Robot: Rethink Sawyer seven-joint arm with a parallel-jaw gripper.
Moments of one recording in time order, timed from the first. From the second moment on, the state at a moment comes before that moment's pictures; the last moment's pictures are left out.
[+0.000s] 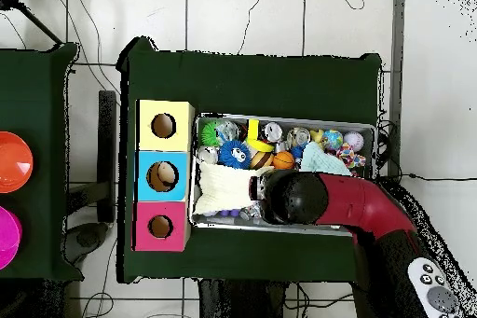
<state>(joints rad) -0.65 -0.86 0.37 1.87 -0.28 0.70 1.57</state>
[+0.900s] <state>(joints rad) -0.75 -0.79 0.44 1.78 -0.31 0.80 1.57</state>
